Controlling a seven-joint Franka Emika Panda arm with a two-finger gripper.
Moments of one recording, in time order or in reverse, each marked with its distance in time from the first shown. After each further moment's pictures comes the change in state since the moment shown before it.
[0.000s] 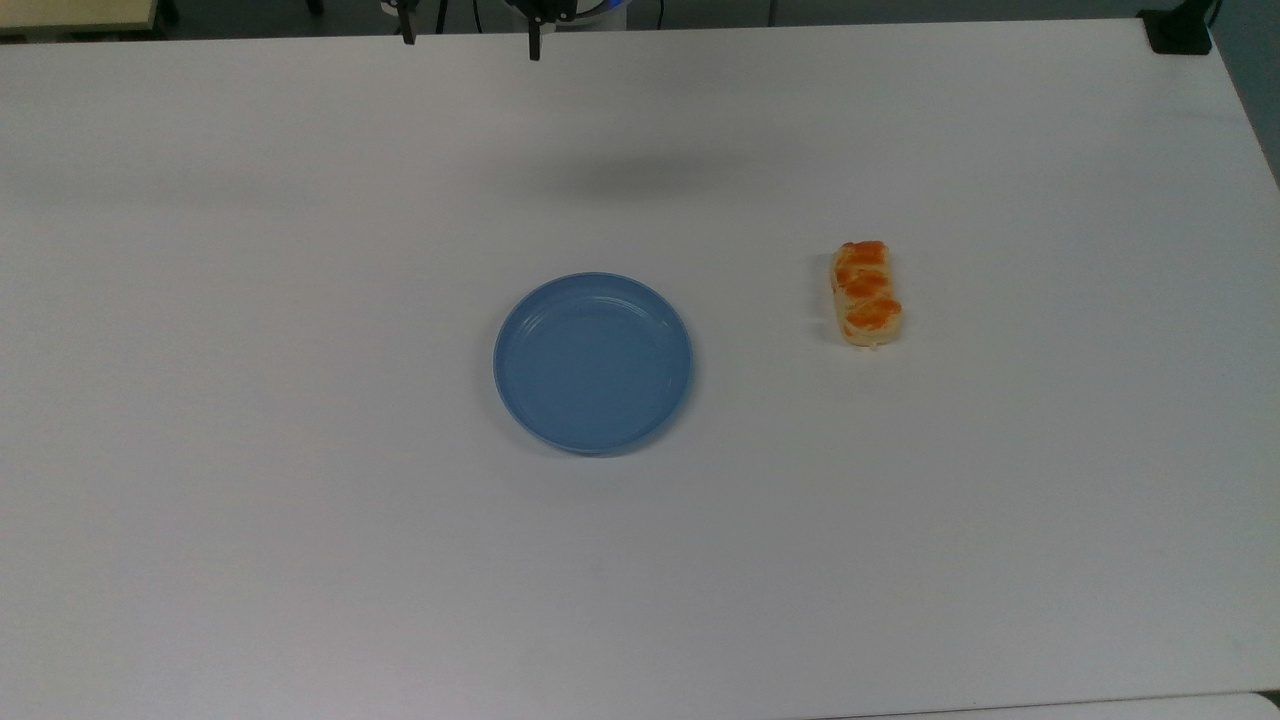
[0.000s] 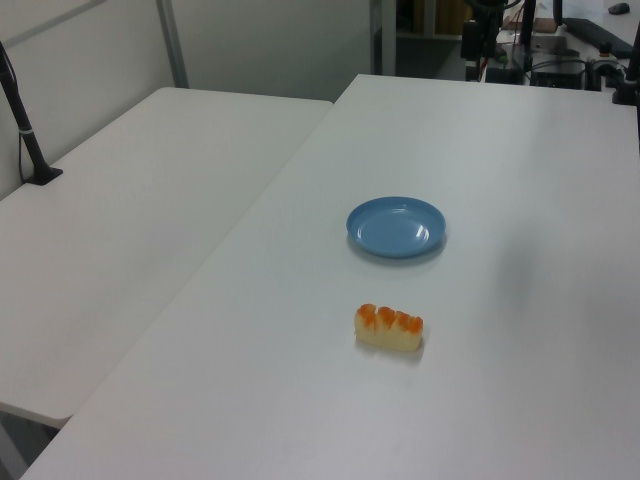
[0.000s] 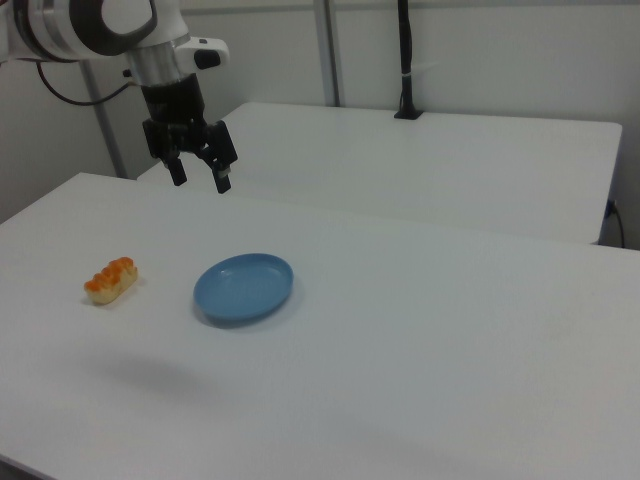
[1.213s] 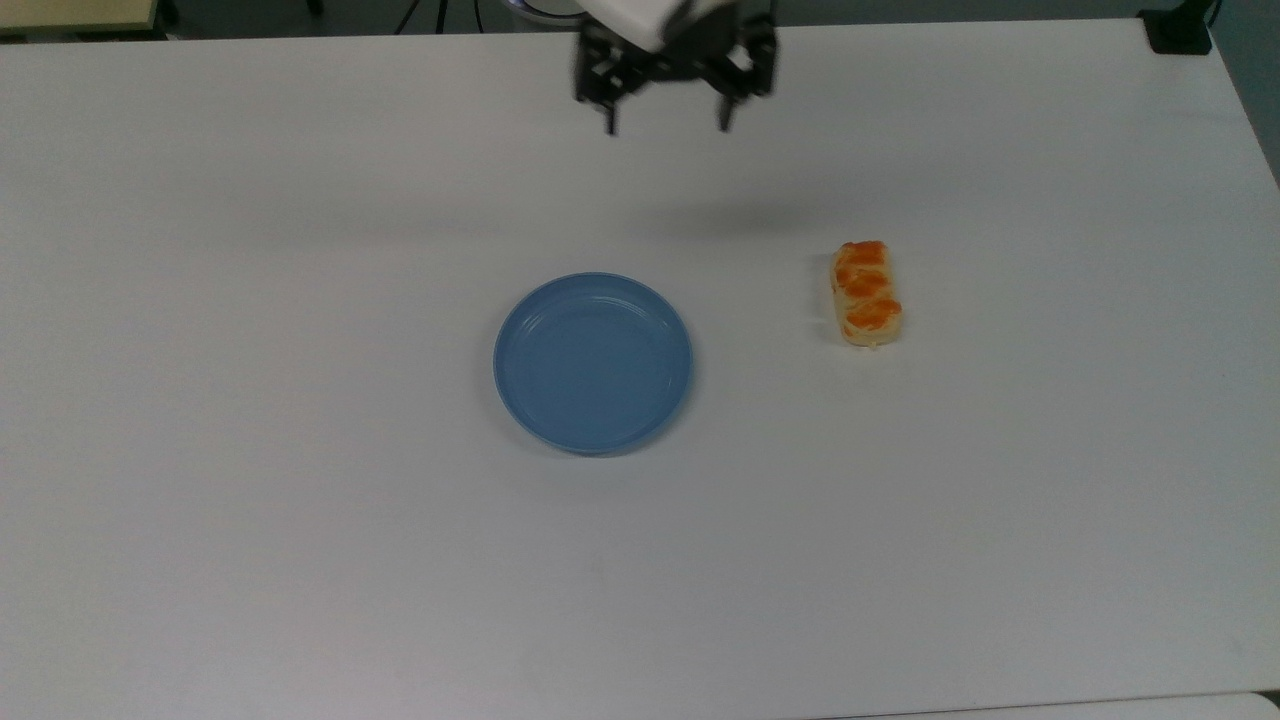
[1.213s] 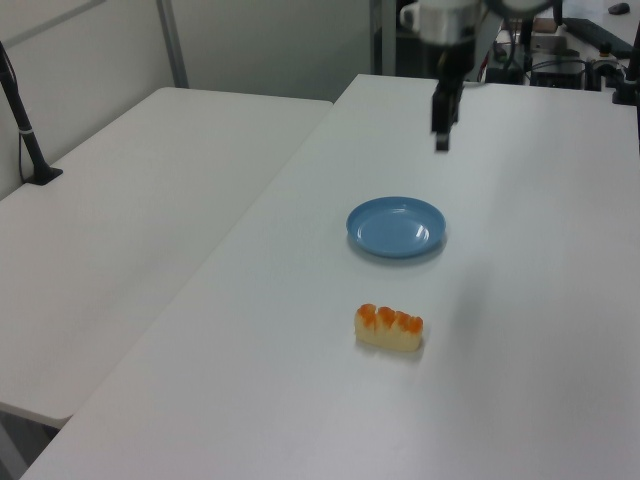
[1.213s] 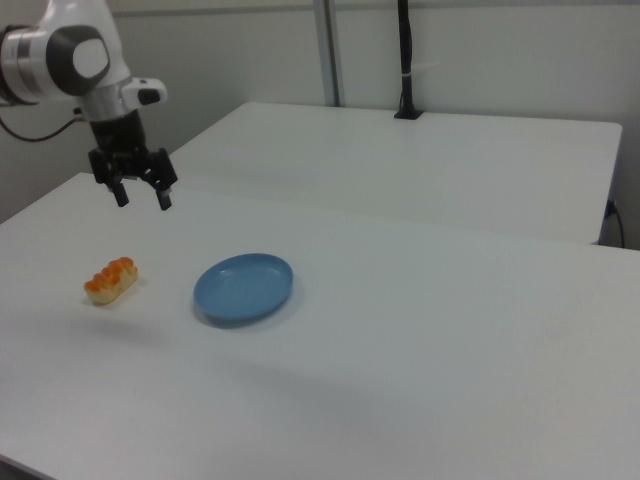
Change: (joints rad) arm 0.248 0.129 0.018 -0.022 0.023 0.122 0.093
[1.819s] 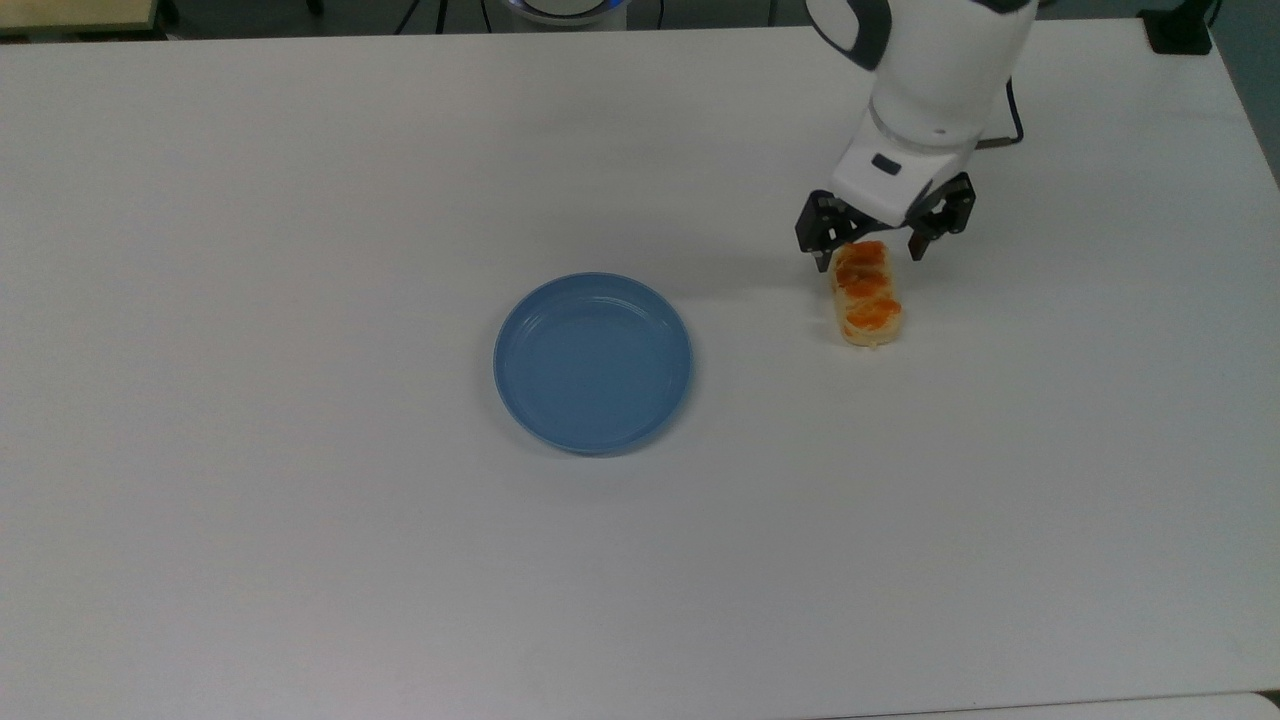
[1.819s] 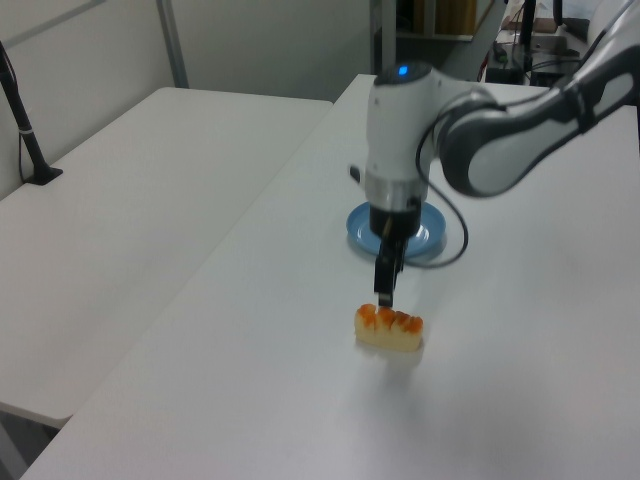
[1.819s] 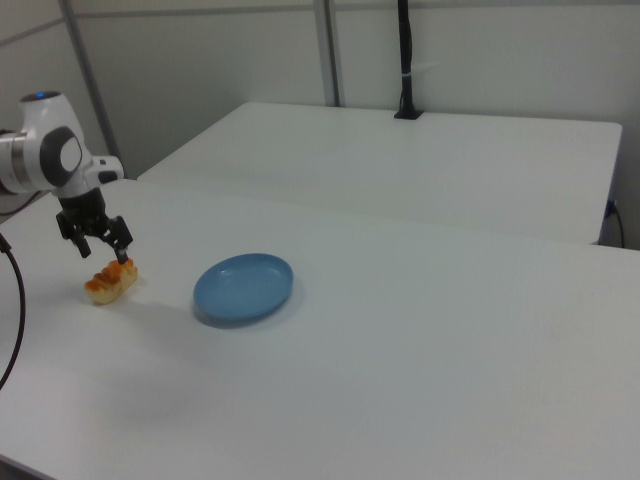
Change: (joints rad) arm 0.205 0.305 0.046 -0.009 0.046 0.380 0.210
